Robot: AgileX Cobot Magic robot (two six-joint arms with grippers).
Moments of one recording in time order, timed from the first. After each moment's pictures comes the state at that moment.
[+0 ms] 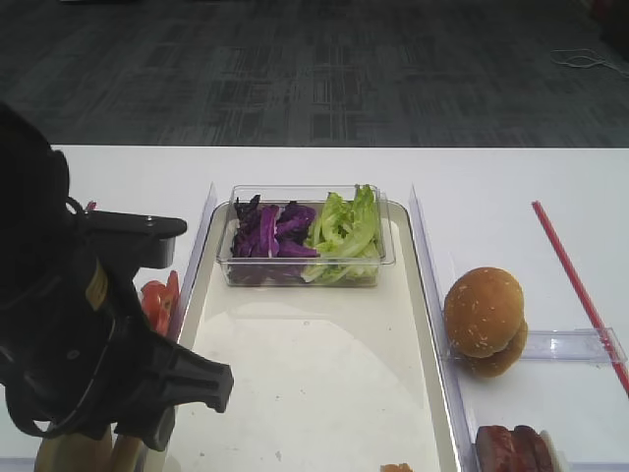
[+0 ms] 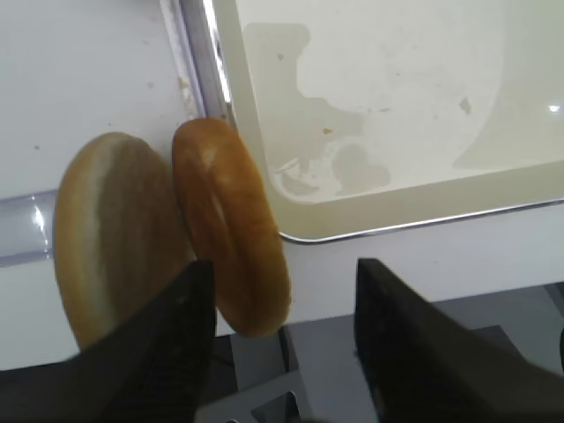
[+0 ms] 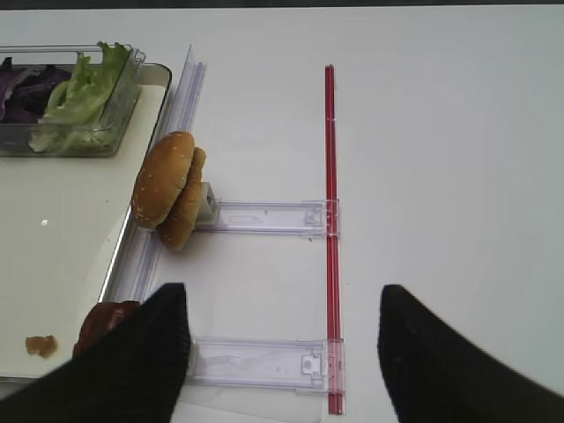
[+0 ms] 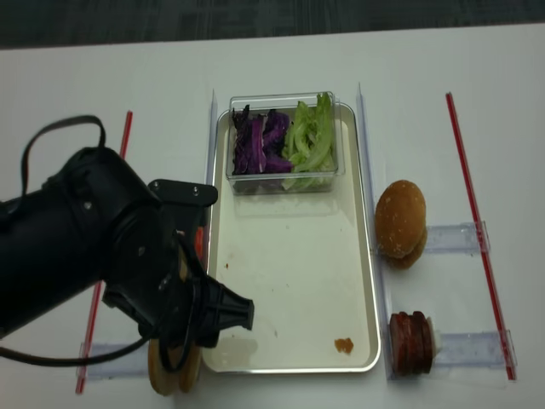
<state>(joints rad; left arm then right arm) -0.77 1.39 -0.85 0.04 1.00 -0.64 -0.06 -0.02 -0.48 0.18 1.12 -0.08</state>
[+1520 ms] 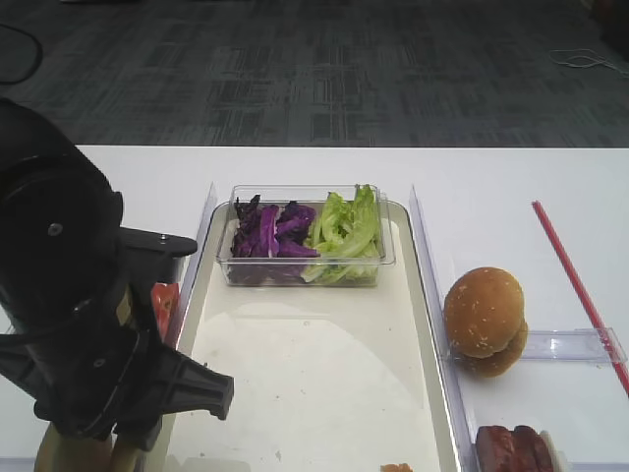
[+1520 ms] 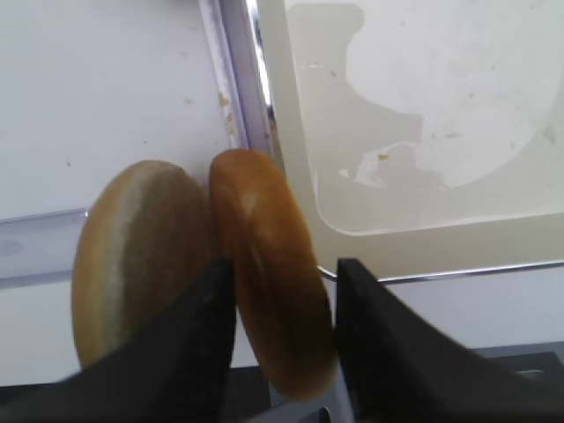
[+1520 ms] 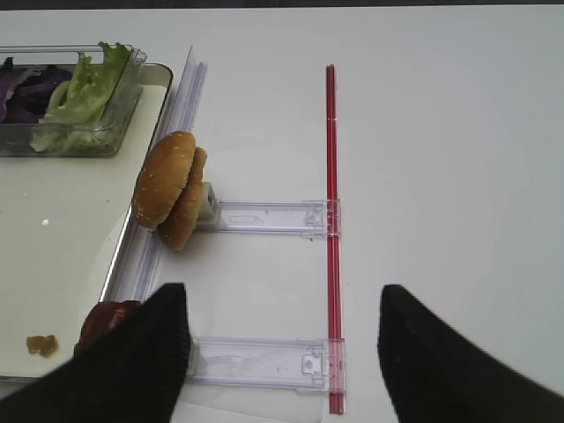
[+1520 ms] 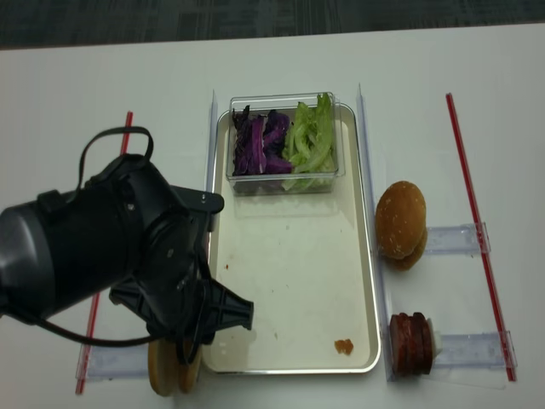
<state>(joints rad) -0.77 1.48 -0.85 0.11 0.98 -0.69 -0.06 -0.02 -0.48 0.18 1.12 -0.08</state>
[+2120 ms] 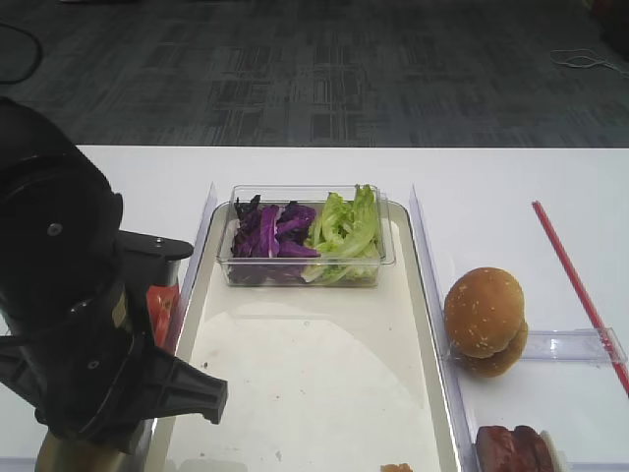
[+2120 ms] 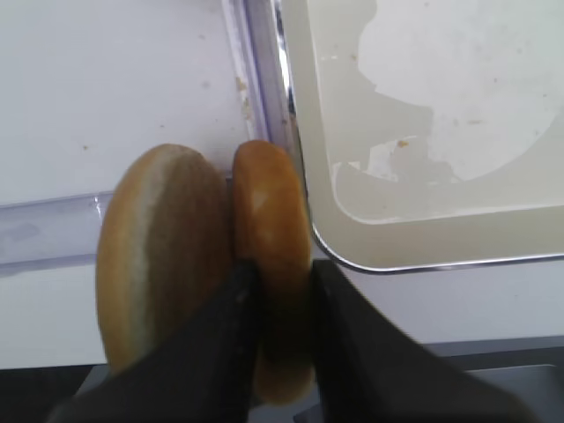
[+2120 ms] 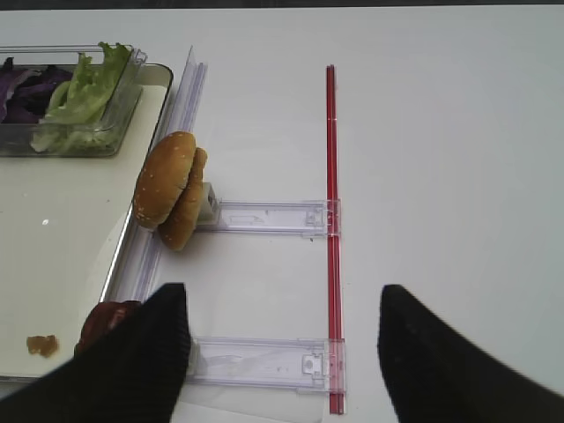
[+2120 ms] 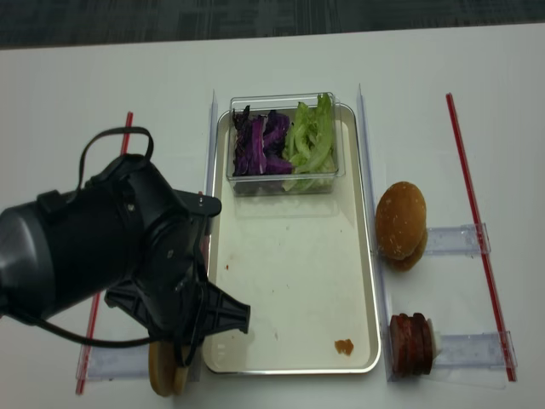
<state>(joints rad) -0.77 1.48 -0.85 0.12 1.01 -0.70 -0.06 -0.02 -0.48 0.18 1.12 -0.08</state>
